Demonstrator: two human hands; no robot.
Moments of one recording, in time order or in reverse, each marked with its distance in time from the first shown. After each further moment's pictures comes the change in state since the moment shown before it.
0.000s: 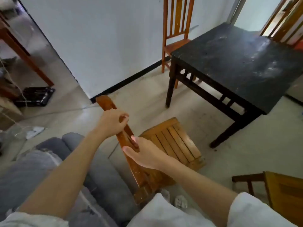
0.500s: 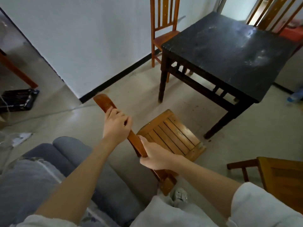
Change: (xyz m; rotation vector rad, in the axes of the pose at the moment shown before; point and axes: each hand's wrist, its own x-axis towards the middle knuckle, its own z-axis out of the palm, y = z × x) left_hand 0.004 0.000 0.047 0.124 0.197 0.034; right_hand 0.013 0.034 0.006 -0.152 -0.103 0.104
